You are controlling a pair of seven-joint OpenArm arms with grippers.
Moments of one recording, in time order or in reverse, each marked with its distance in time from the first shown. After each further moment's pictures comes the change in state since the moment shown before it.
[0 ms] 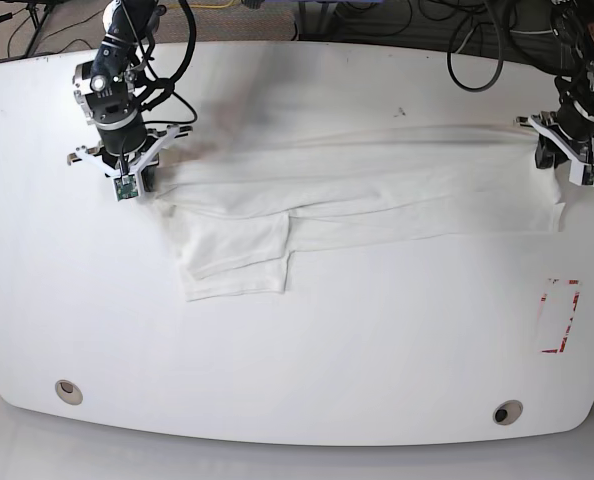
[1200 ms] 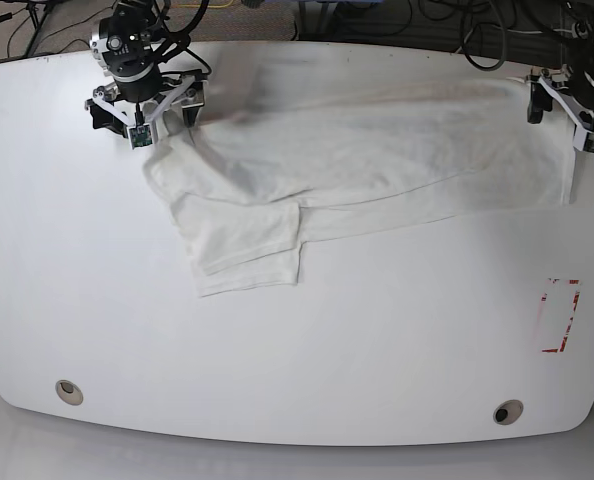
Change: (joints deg) left arm 7.2 -2.9 -5.4 0.1 2.9 -5.6 0.0; right arm -9.6 -4.1 0.1 0.0 -0.3 -0.1 -0.1
